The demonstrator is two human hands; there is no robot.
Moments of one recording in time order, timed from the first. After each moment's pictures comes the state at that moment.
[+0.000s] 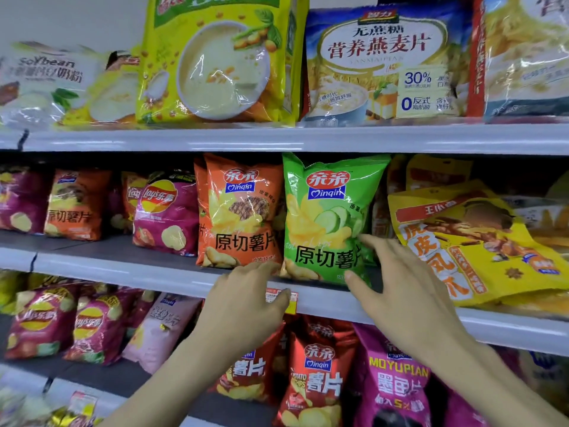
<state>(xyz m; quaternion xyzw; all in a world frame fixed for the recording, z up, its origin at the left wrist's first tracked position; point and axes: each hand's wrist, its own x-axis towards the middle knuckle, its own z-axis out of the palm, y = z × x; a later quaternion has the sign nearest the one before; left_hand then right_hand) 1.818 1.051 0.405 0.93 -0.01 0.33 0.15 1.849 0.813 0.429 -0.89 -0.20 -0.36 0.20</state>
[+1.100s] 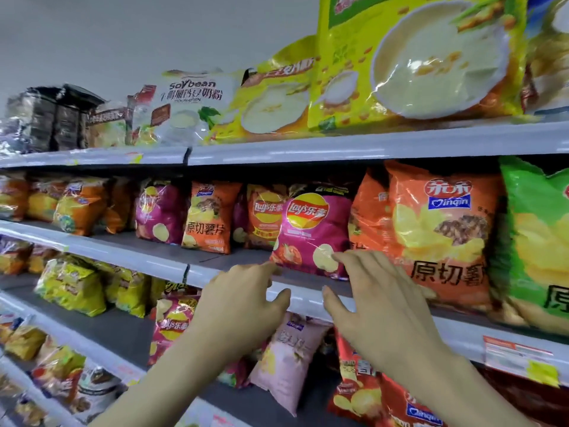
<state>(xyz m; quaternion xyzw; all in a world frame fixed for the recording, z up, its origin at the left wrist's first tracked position) 1.772 1.335 0.422 0.93 0.10 0.34 0.08 1.852 1.142 0.415 -0.84 -0.32 -0.42 0.16</state>
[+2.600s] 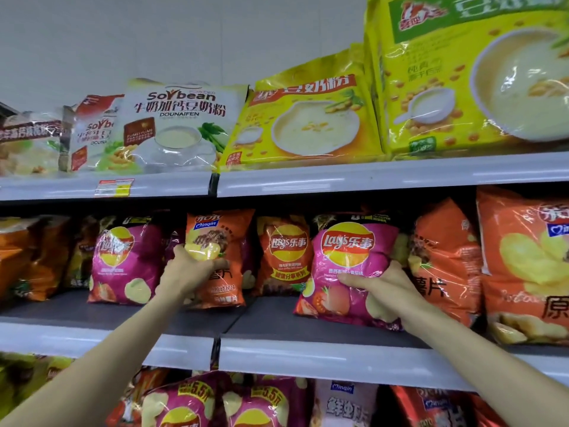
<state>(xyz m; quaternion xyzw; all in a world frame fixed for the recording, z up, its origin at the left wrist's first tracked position) 1.975 1.681 0.479 0.82 0.19 0.31 0.44 1.995 1.301 0.447 -0.78 -0.06 -0.14 0.60</state>
